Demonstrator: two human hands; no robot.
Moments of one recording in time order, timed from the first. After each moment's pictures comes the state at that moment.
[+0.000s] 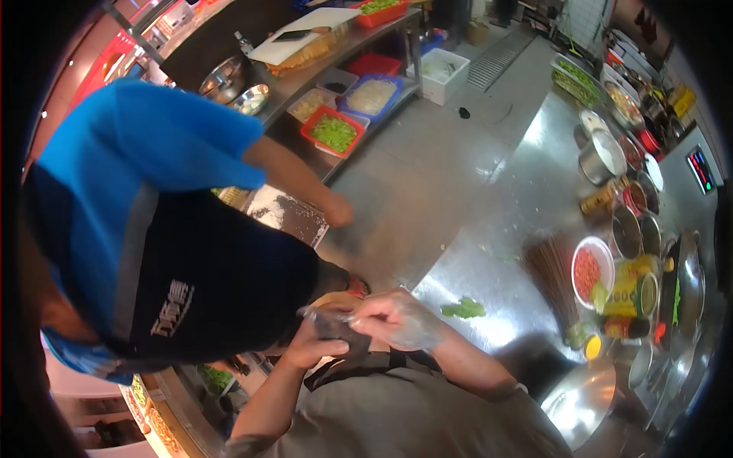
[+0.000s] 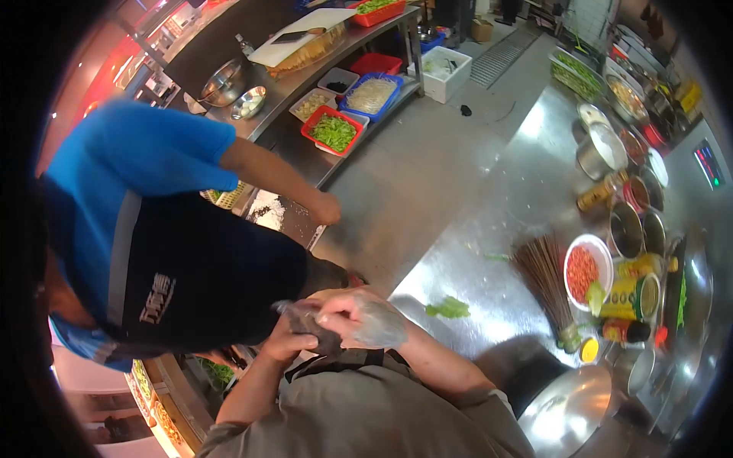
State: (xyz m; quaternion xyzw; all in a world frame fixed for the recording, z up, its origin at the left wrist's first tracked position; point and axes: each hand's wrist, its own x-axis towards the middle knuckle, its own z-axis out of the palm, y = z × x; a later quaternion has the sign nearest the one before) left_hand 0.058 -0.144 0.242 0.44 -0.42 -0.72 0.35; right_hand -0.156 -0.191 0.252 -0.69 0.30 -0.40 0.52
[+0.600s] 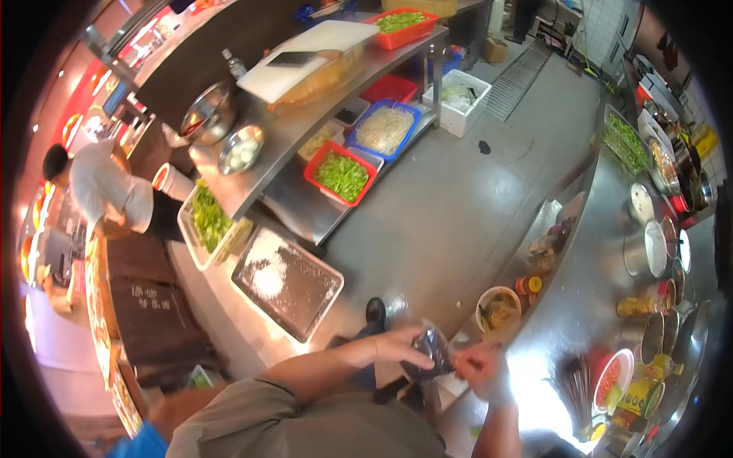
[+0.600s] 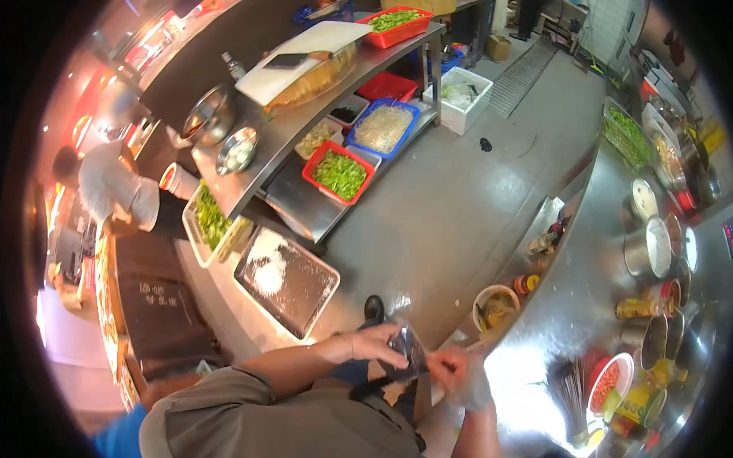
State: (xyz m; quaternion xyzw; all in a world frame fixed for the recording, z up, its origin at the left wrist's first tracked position) left_hand 0.000 -0.431 0.126 0.31 -0.42 -0.85 0.01; right_hand -0.209 -0.339 0.183 -0.47 0.62 -0.32 0.54
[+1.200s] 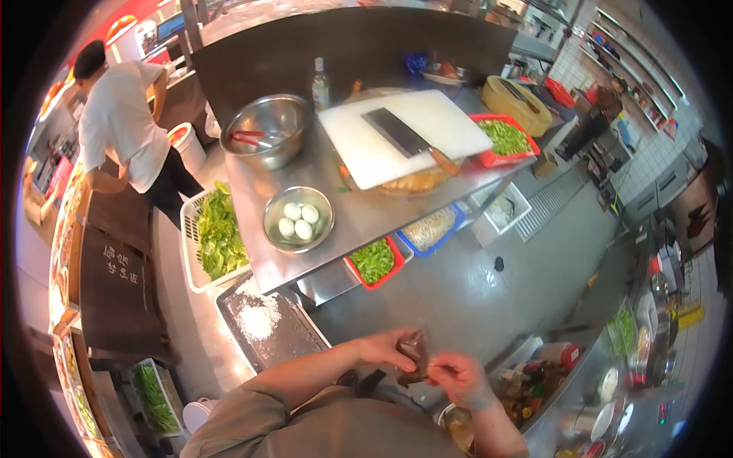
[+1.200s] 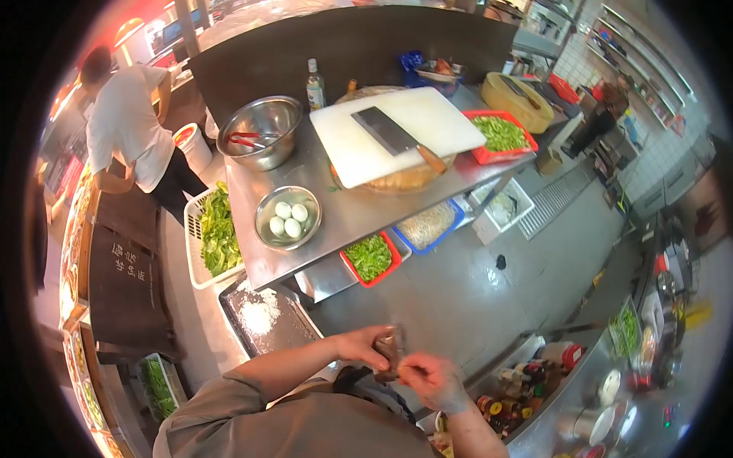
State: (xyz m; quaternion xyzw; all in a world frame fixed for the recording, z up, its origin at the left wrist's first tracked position) left_hand 0.154 -0.710 0.173 0.25 -0.43 -0.83 0.24; right_hand -0.052 -0.671 0.267 -0.56 0.43 -0.30 0.64
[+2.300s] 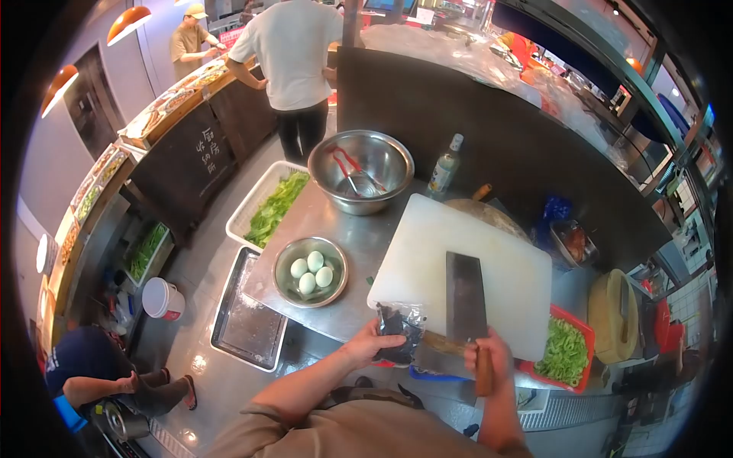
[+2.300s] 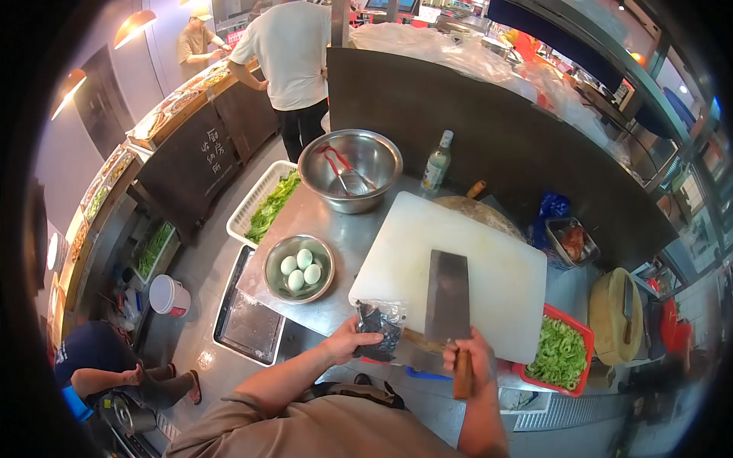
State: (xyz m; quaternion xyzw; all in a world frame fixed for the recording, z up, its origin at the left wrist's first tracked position) left_hand 0.155 -0.975 0.193 0.37 -0.07 -0.55 0.75; right_hand -0.012 -1.190 0.266 -0.41 0.31 -0.06 0.85
